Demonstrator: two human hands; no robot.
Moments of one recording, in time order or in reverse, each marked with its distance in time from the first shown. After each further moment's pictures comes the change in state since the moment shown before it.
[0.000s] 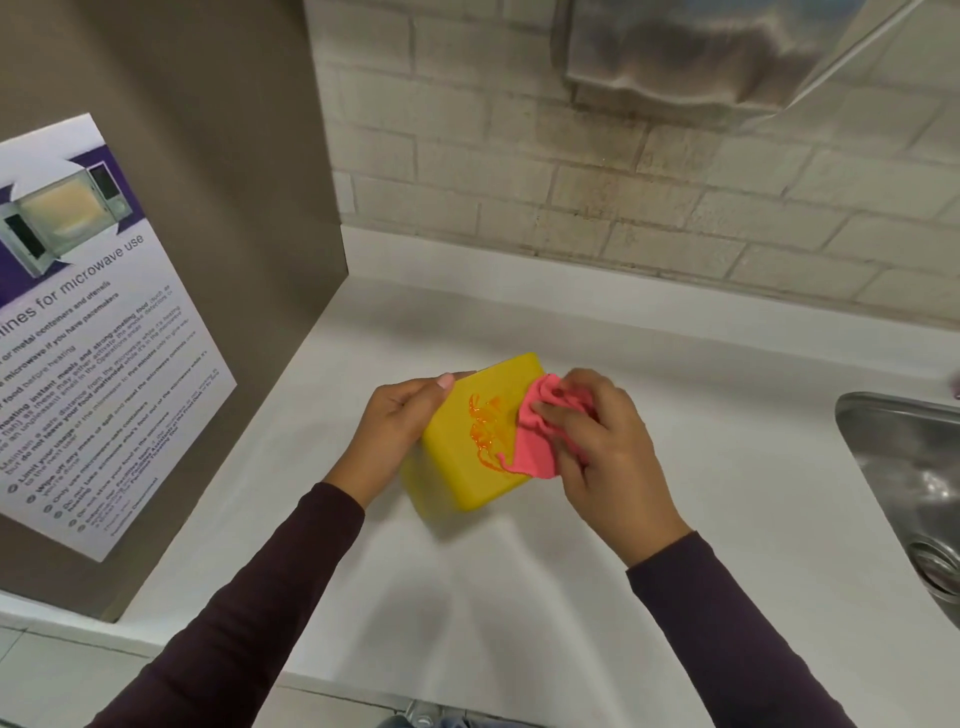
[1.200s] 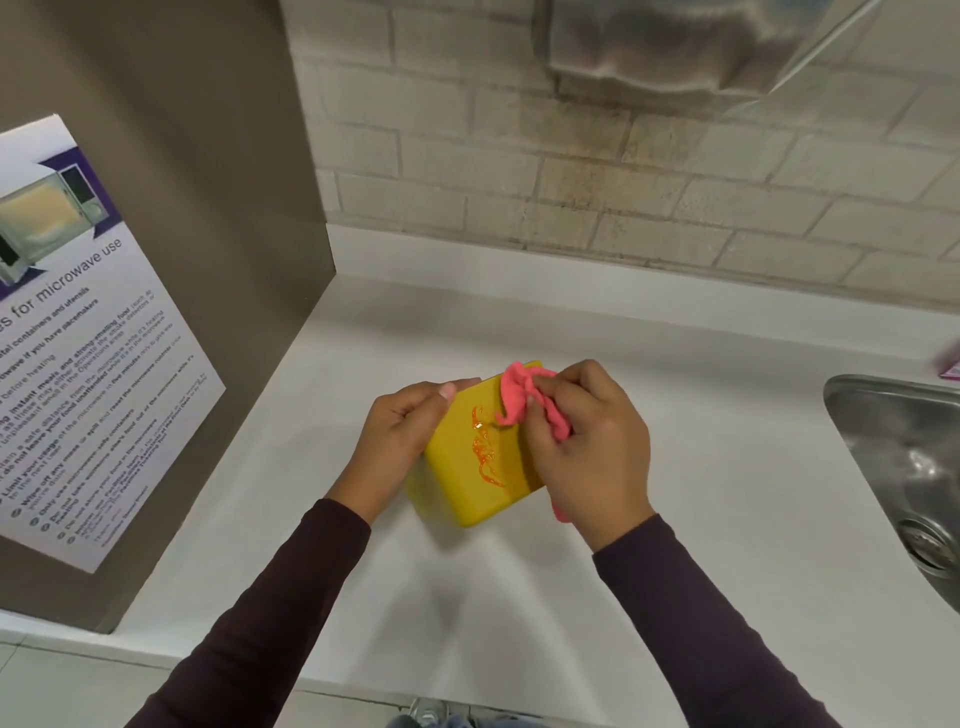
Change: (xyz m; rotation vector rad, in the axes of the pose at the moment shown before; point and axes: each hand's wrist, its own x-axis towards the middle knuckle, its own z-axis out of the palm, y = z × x) left_hand -0.007 -0.005 0.009 0.024 0.028 -0.004; right_hand 0.014 -0.029 0.005 0.046 0.224 0.263
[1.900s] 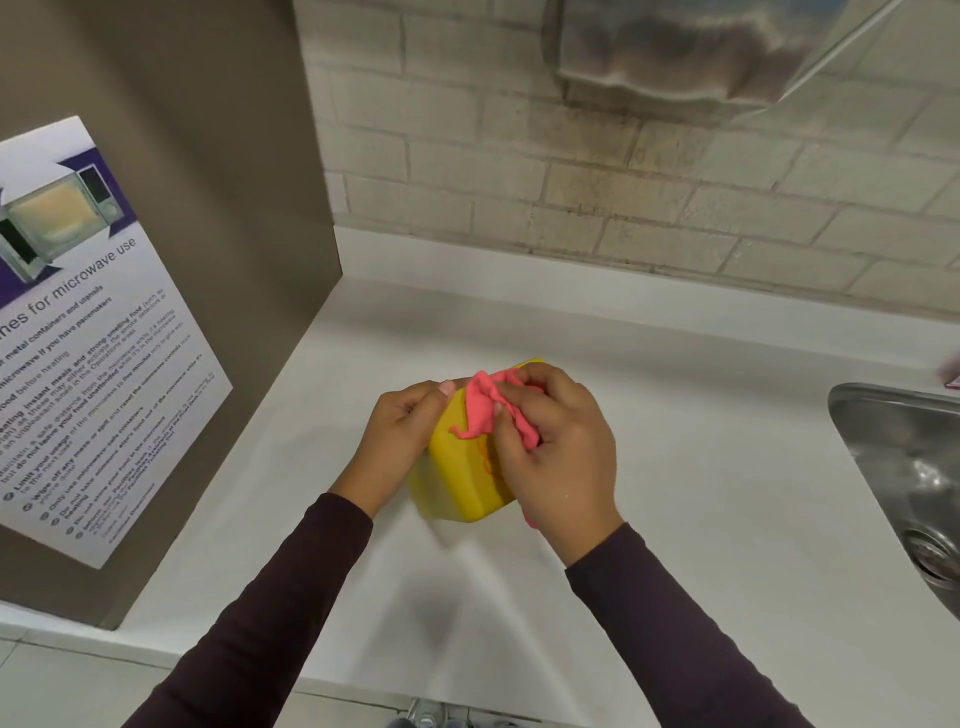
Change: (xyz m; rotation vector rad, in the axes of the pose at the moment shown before) left_hand 0.004 0.001 -0.002 -0.002 0.039 -0.037; right_hand -0.005 -0.024 0.016 0.111 -0.056 0.044
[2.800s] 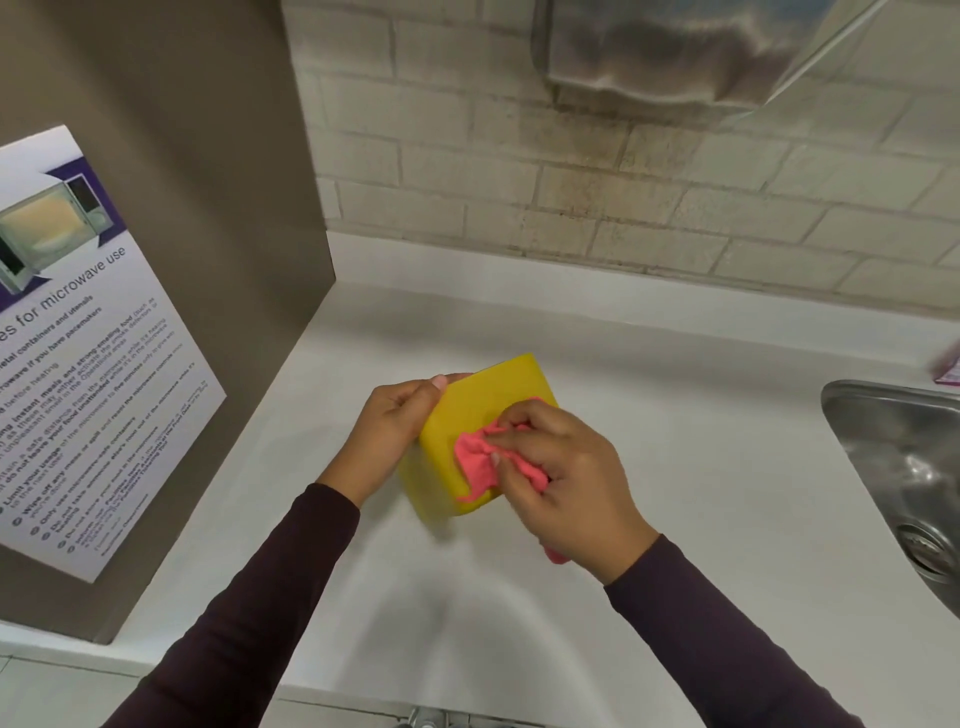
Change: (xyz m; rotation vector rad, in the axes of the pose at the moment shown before) left_hand 0.011 0.005 -0.009 0.043 -0.102 0.015; right_hand -0.009 0.014 -0.020 0.027 -0.224 -0.200
